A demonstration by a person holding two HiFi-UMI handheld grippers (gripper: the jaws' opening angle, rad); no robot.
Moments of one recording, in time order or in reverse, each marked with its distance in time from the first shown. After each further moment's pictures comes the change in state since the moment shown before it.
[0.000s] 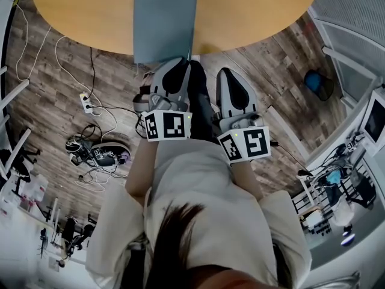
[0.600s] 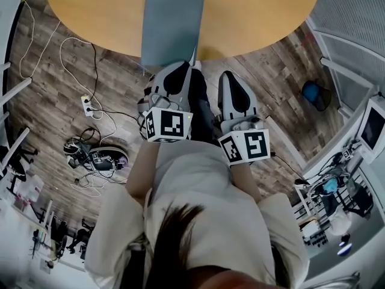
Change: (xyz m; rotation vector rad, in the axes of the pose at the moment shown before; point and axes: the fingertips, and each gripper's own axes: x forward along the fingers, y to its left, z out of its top) left arm -0.007 0.011 0.006 -0.144 -0.003 0.007; right arm -0.001 0.008 0.016 -0.020 -0.031 0.014
